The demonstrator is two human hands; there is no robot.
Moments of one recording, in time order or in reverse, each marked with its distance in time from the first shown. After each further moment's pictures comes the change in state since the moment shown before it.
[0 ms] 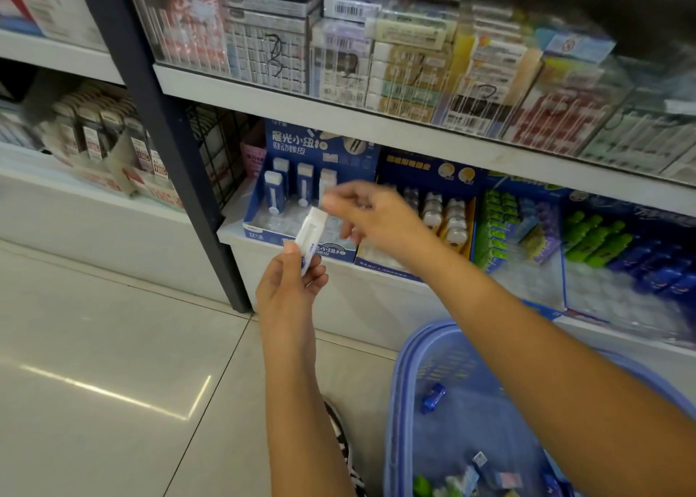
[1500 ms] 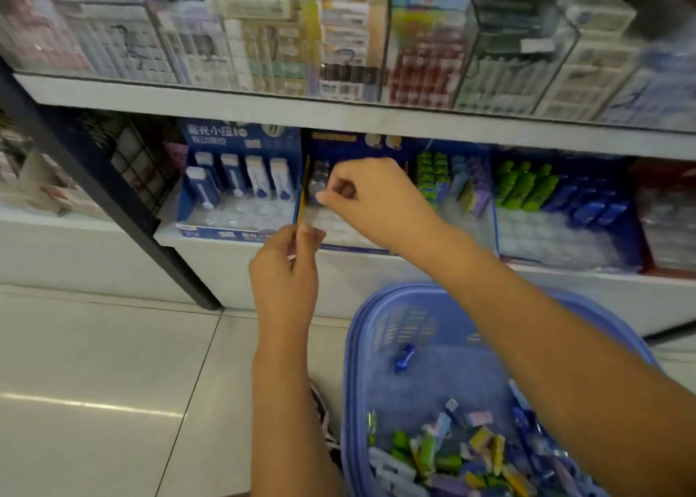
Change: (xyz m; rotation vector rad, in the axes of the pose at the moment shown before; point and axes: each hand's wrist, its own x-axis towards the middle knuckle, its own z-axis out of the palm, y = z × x) left_hand -0.031 -0.013 0.047 0.754 -0.220 0.504; right_hand -0.057 -0.008 -0.061 -0.648 0.202 -0.127
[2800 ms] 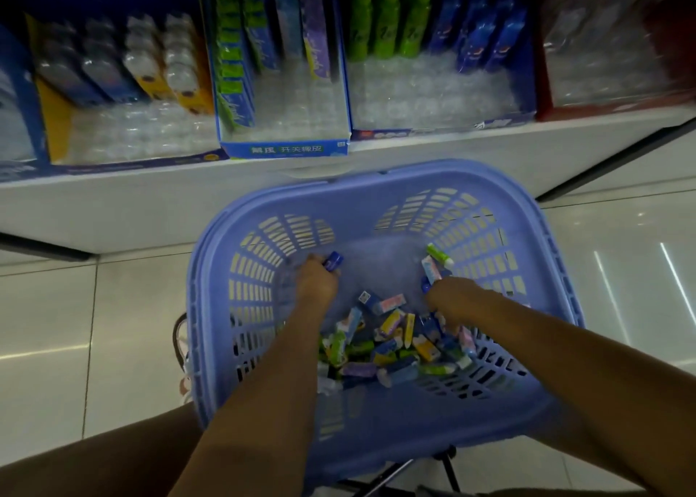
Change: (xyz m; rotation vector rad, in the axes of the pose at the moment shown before) left_hand -0.155 -0.160 0.219 0.627 -0.826 -0.504; right_hand -0.283 0.282 0.068 -0.441 -1.389 0.528
